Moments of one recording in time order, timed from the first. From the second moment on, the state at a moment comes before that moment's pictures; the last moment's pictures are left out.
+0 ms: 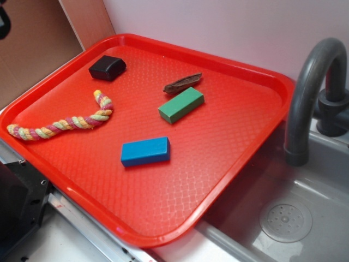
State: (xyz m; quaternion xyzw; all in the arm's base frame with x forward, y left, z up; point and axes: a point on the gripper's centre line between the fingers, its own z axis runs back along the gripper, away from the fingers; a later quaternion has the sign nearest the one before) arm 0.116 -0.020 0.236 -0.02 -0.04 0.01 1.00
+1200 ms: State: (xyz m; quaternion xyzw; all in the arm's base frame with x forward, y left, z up) arm 0.181 -0.051 0.174 0.00 -0.05 -0.27 0.96
